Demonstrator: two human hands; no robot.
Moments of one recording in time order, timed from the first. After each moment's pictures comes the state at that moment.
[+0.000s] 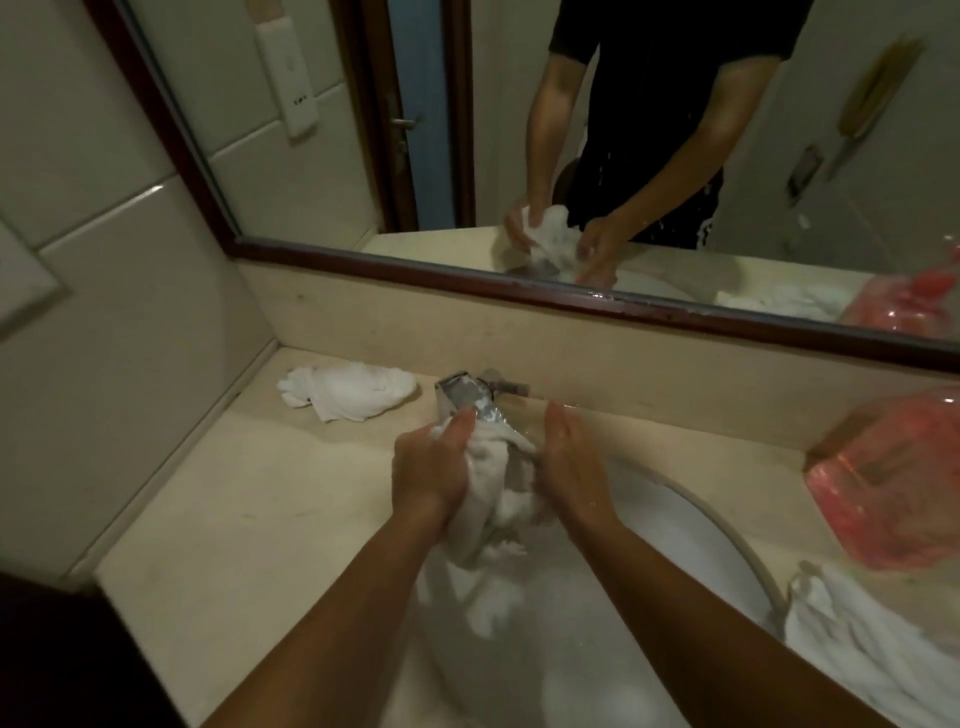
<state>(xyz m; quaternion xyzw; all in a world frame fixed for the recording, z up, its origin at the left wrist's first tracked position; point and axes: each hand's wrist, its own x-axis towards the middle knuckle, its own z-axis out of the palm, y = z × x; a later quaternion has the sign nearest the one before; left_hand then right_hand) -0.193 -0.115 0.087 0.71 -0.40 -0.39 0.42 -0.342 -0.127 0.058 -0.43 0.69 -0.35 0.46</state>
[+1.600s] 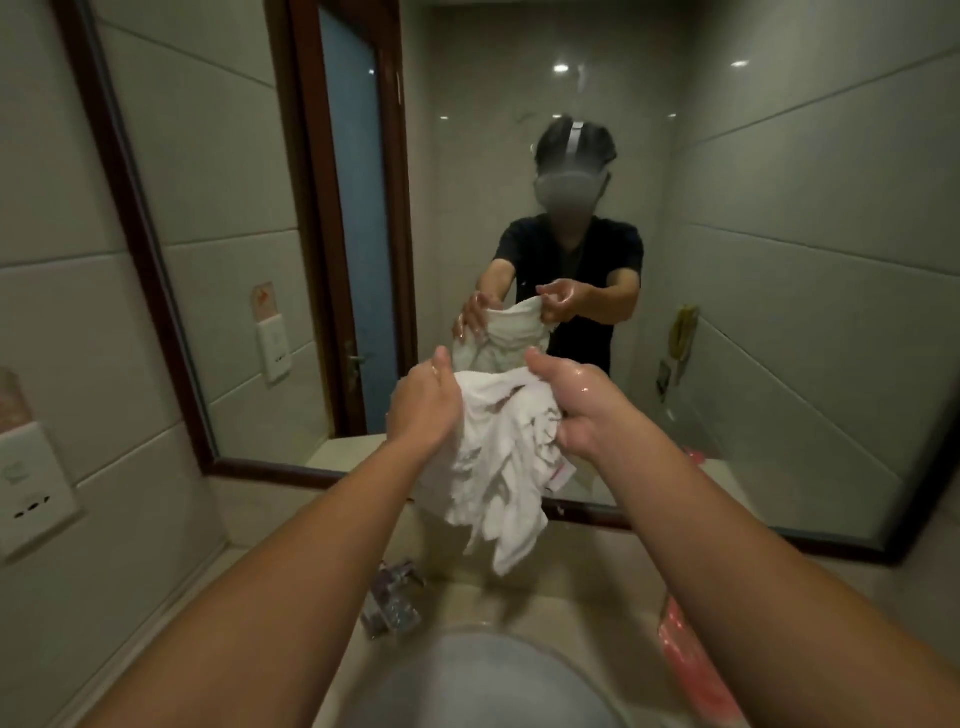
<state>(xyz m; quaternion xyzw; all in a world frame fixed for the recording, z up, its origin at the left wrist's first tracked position) -0.312 -0.144 0.389 0.63 -0.59 -0.19 0.47 -0.470 -0.116 0.417 -0.32 0.45 -0.57 0.61</state>
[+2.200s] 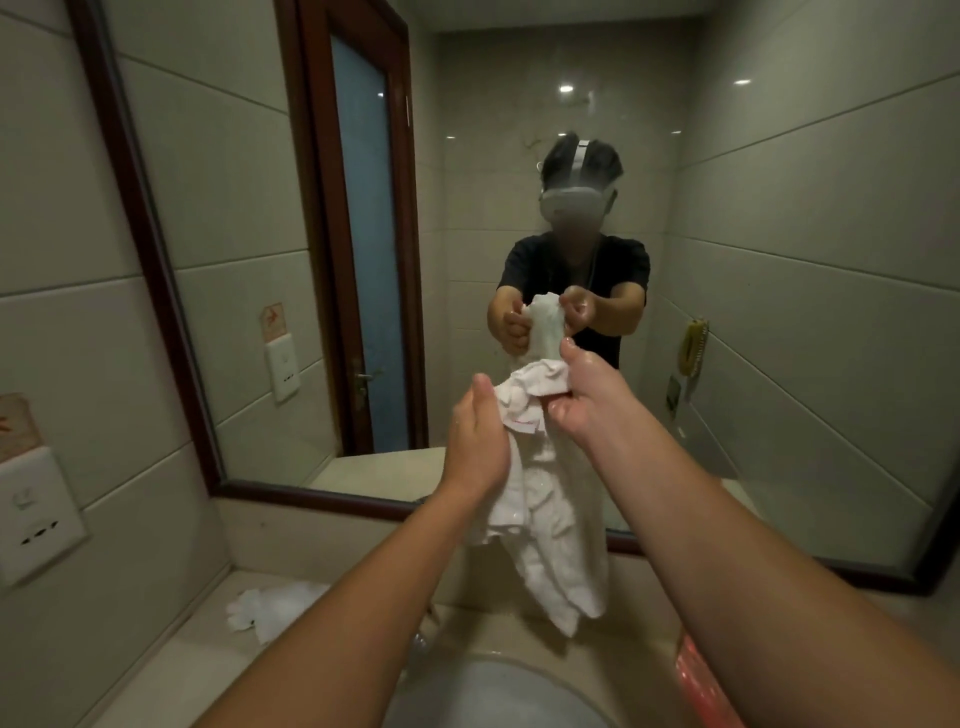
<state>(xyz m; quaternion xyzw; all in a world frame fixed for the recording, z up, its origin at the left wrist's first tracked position) -0.347 -0.115 0.385 0.47 -0.58 -0.32 0.58 -0.474 -0.202 0.422 -0.21 0.39 -0.67 0.59</state>
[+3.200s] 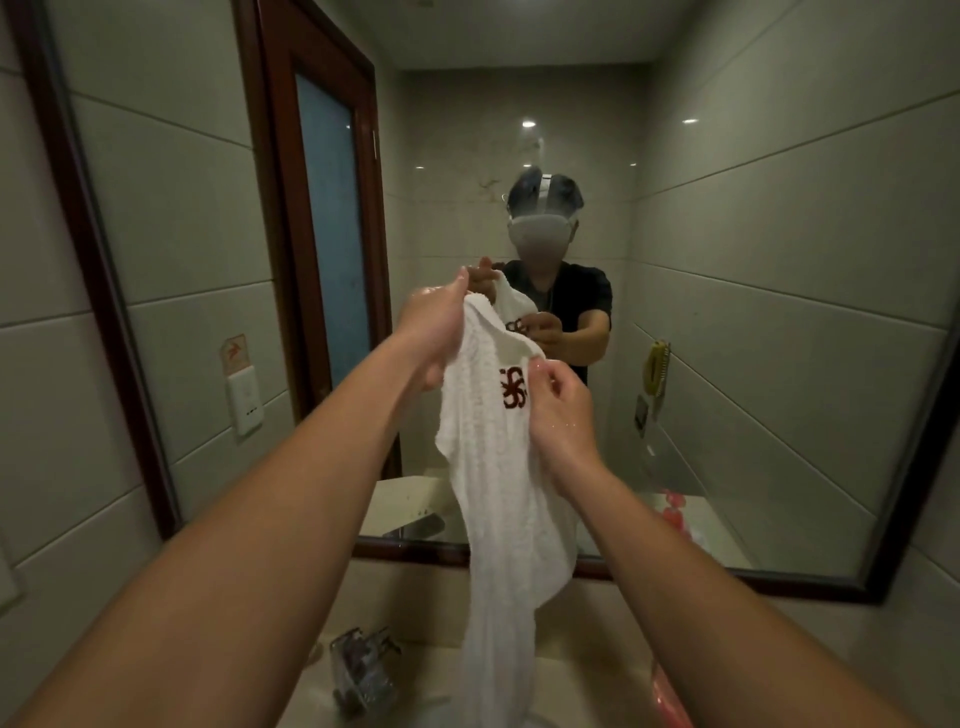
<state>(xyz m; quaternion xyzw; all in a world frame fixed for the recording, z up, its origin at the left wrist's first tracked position) -0.342 -0.158 0.533 0.44 -0.53 -0.48 0.55 -0.473 -0.119 0.436 -0.50 0.50 -0.66 0.27</state>
